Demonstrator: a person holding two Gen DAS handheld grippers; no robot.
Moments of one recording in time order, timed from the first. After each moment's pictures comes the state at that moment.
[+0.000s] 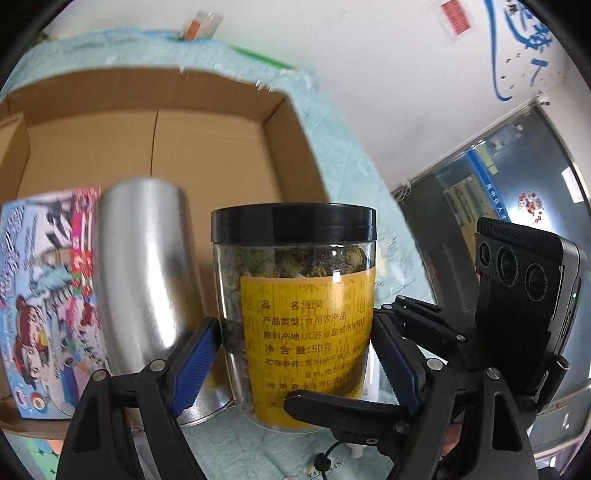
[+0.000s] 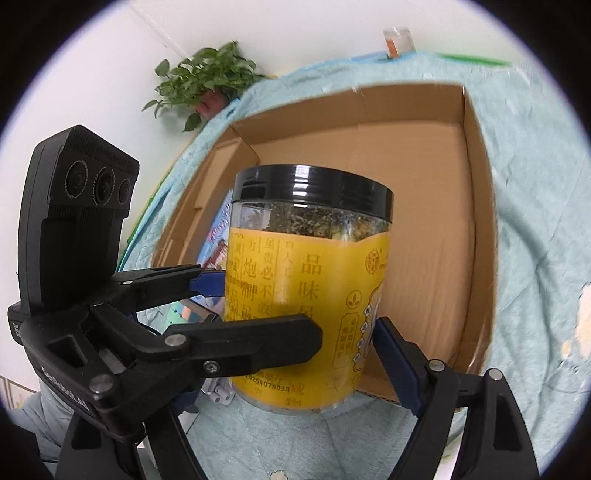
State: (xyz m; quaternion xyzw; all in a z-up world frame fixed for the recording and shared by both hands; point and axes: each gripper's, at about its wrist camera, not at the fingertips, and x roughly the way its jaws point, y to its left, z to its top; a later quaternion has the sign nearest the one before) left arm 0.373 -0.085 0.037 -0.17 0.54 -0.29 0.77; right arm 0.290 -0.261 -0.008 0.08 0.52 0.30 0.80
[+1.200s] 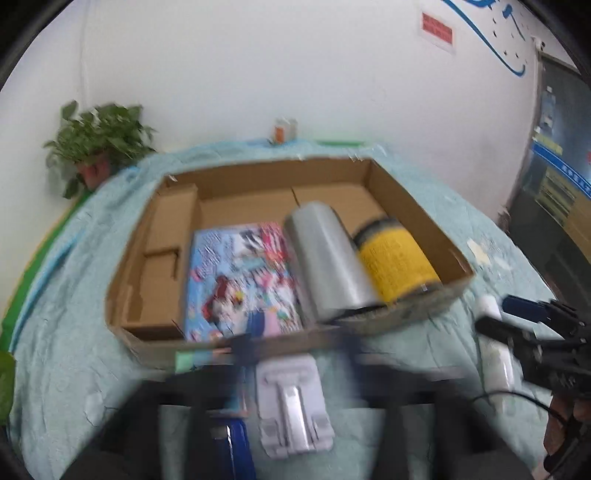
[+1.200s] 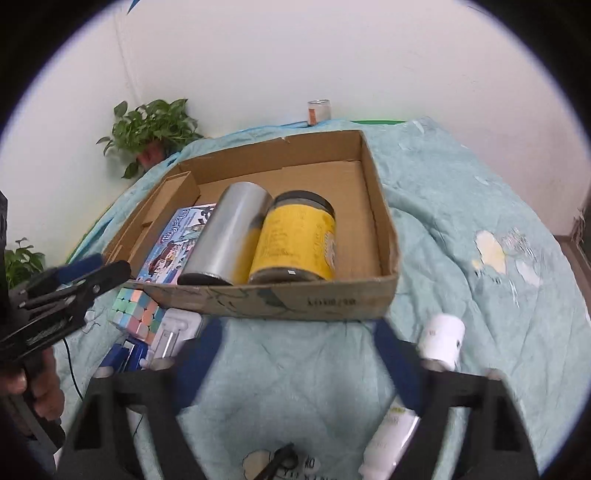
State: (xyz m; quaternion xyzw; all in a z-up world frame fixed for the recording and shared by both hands) left arm 0.216 -0.017 0.054 0.01 0.38 -0.09 0.92; right arm 0.150 -0.262 -0.014 0.05 0.38 0.10 0.92
